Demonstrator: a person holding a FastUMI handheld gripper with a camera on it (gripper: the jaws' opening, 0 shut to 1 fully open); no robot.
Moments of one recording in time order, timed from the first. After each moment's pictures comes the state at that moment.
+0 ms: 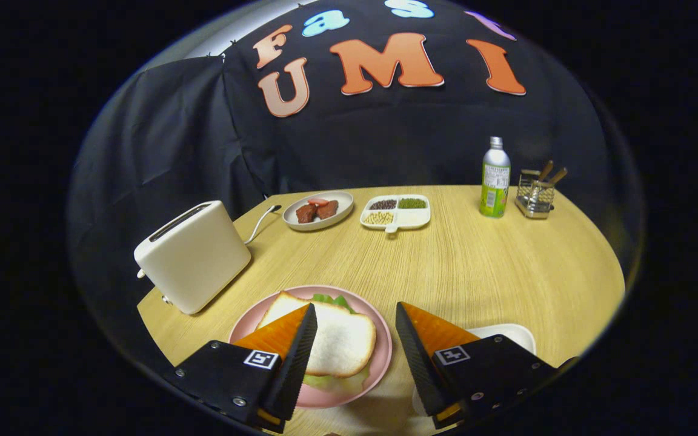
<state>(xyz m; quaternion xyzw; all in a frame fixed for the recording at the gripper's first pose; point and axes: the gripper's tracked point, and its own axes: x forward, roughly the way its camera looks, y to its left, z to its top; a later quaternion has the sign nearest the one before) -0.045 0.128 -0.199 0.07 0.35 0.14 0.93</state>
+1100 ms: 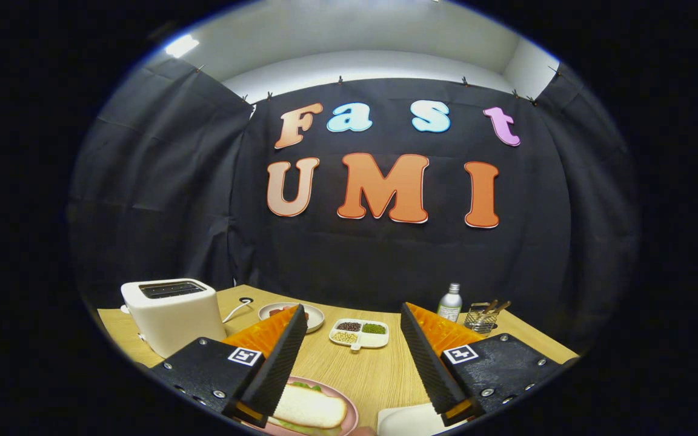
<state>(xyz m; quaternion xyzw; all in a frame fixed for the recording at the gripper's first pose) -0.012 0.116 -0.058 -0.02 0.08 0.05 0.99</state>
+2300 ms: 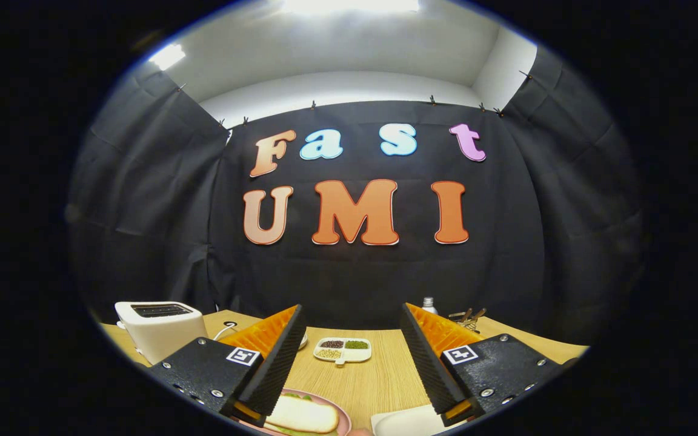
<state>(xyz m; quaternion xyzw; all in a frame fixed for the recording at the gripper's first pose) -0.025 0.087 -0.041 0.01 0.03 0.00 1.00</state>
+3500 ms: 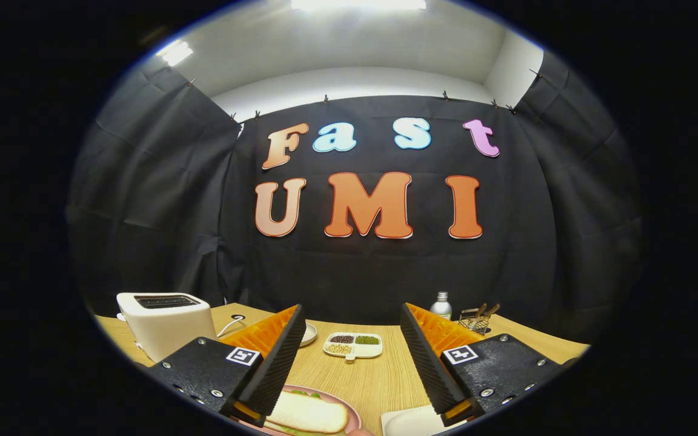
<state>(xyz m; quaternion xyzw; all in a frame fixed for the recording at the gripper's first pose) -0.019 0.108 -0.057 0.01 0.04 0.03 1.00</state>
